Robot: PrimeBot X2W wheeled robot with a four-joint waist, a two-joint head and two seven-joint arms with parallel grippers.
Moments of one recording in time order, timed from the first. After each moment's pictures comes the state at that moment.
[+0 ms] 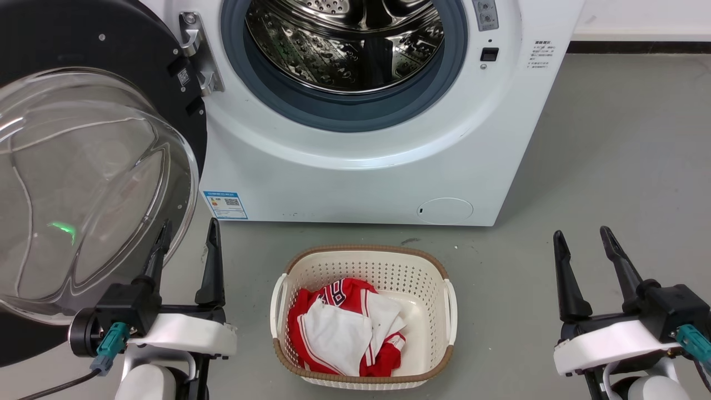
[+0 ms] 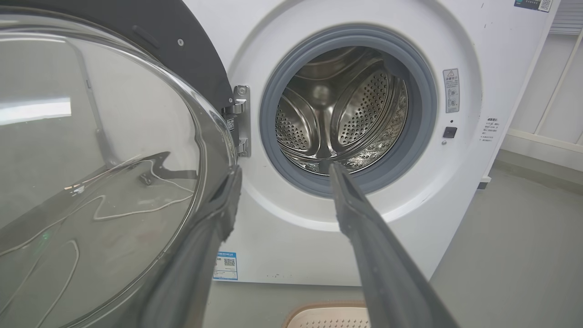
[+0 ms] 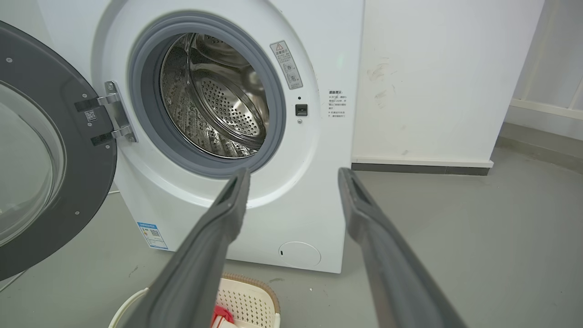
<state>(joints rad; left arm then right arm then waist) -0.13 0.11 0.01 0.13 -0.18 -0.08 -0.26 -0.04 -0.05 -0.02 0.04 0.09 0.13 -0.19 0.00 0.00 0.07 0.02</state>
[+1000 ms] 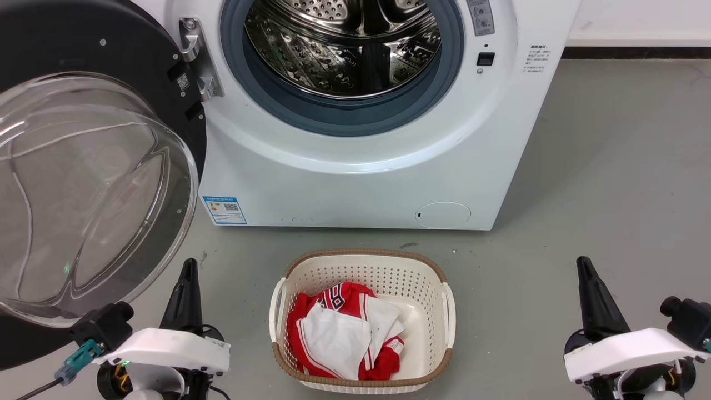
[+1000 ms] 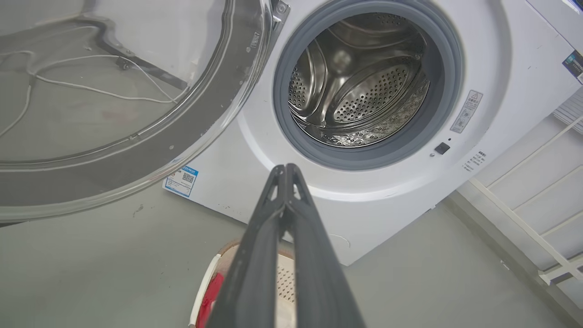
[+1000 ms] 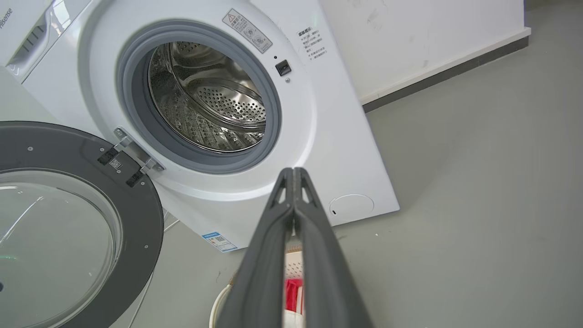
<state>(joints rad) -0.08 0.08 0.04 0.20 -0.58 -0.09 -0.15 -0.02 -0.06 -0.02 0.13 0.54 0.13 -0.12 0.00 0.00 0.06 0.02</state>
